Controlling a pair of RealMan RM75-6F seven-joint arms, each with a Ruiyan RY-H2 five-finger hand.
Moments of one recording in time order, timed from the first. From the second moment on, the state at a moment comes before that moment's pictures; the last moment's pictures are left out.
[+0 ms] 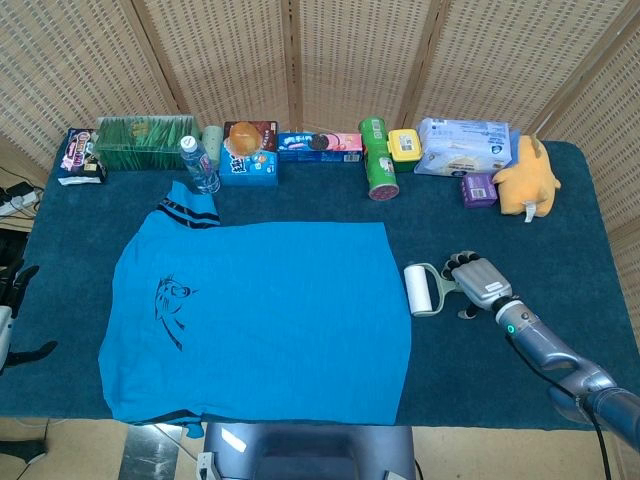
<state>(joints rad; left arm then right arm) -0.12 -0.93 -0.06 -1.85 1.33 1.38 0.13 0.70 -1.42 -0.04 -0.96 -1.59 0.77 0.33</state>
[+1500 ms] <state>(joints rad) -0.11 -0.92 -0.06 -1.85 1.34 1.41 0.10 0.66 -1.42 -0.02 -0.99 -1.53 0.87 0.24</state>
